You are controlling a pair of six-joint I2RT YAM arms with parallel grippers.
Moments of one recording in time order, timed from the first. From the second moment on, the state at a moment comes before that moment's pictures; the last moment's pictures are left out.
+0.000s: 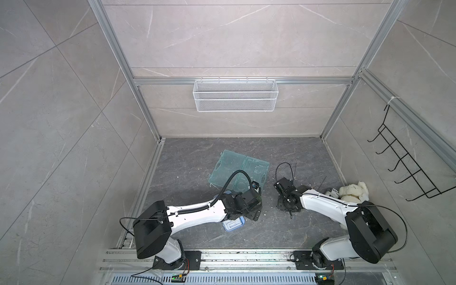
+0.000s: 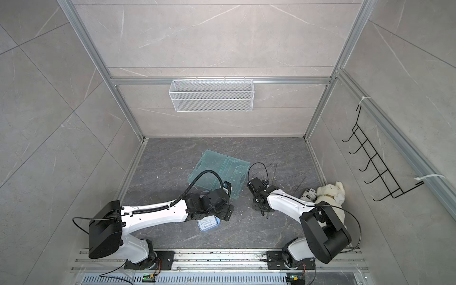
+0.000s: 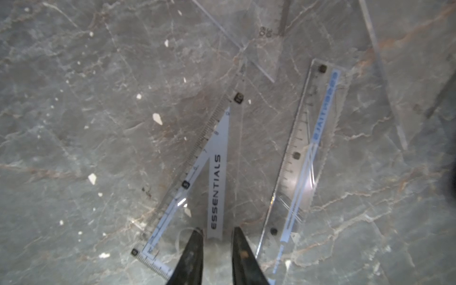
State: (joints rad) left arm -1.15 1.52 1.02 -0.47 -0.20 -0.50; right arm 0.52 1.45 0.72 -0.65 0.25 0.66
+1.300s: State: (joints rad) left arm -0.17 0.92 0.61 -0.34 -0.39 -0.41; right arm 0.43 1.19 0.44 0.36 0.47 -0.04
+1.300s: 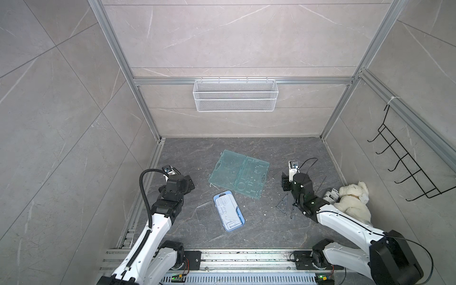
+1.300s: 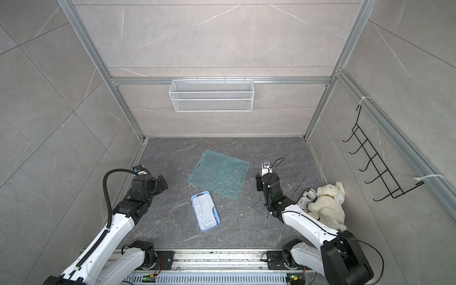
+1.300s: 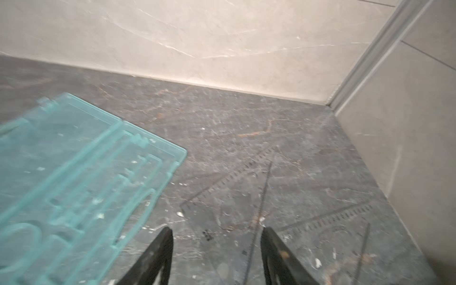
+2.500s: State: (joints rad) left arm 0.04 1.48 0.39 0.61 -0.03 -0.02; right arm 0.25 1.52 0.19 1.11 0.23 -0.17
